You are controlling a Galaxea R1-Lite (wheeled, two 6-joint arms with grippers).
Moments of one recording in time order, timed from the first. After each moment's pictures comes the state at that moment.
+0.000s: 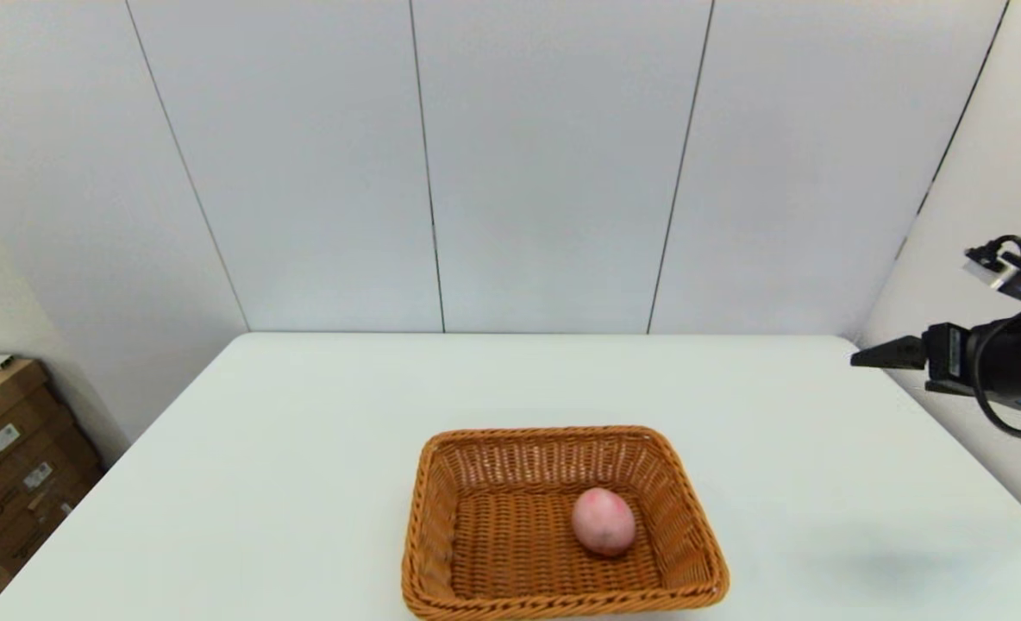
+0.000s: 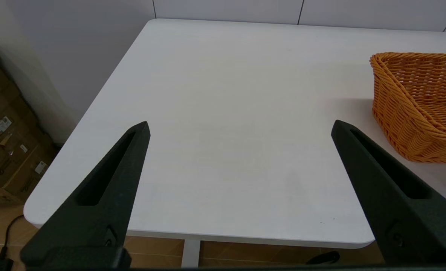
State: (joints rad) left arm -0.01 0.00 -0.08 0.20 0.04 -0.07; right arm -0.28 1.66 -1.03 0.18 0.37 0.08
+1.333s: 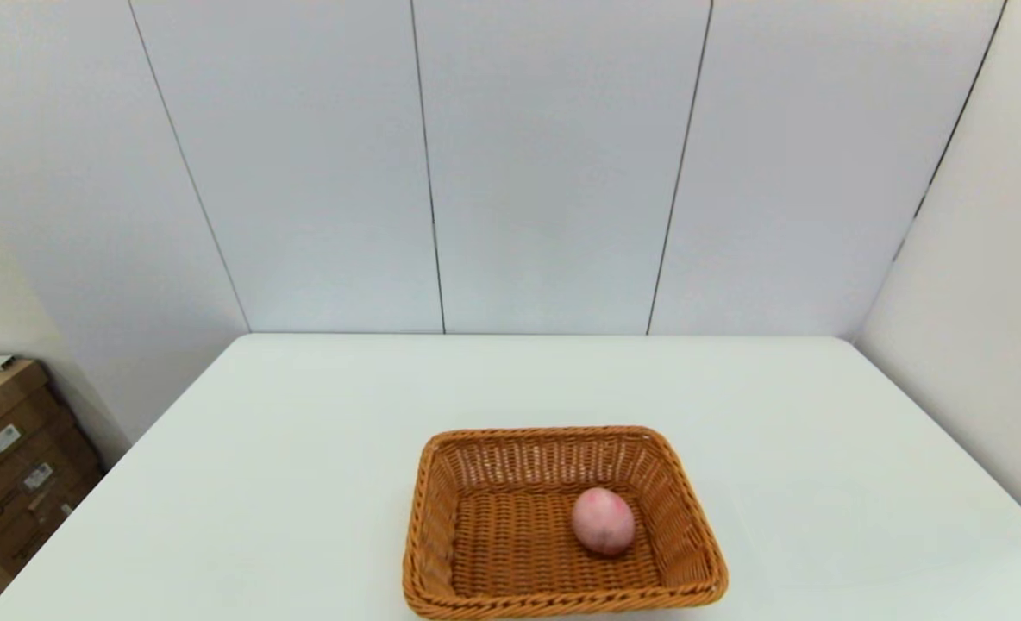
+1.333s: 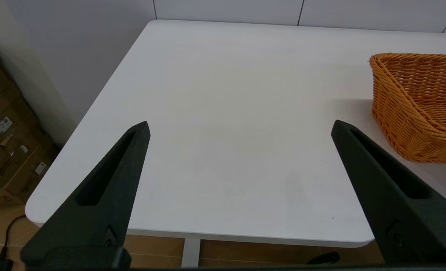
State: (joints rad) left arm -0.01 0.00 -0.08 0.20 0.04 -0.07; right arm -0.06 0.30 -0.22 0.12 0.01 0.04
